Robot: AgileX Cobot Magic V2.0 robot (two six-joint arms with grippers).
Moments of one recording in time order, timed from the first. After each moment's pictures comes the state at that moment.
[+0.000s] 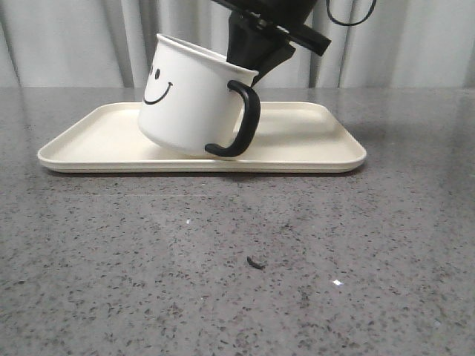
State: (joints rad) left arm -0.44 1.03 -1.75 0.55 1.29 0.00; right arm 0.45 1.97 -1.83 0.49 1.15 -0.24
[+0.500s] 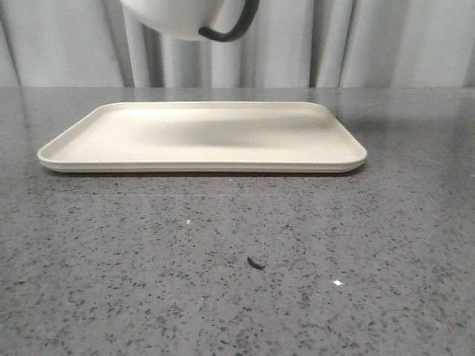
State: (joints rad) left arm -0.44 1.03 -1.75 0.55 1.29 0.00; right arm 0.45 1.97 -2.21 0.48 1.25 -0.50
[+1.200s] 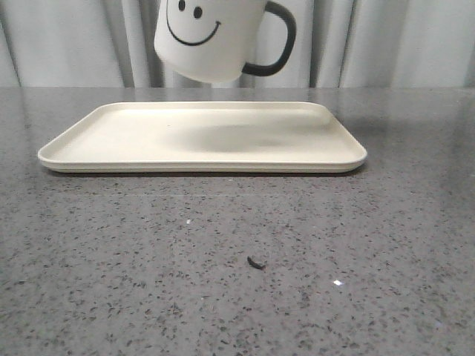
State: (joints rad) left arm -0.44 1.03 -1.75 0.55 1.29 0.00; right arm 0.48 1.97 -2.14 0.38 1.26 -0.84
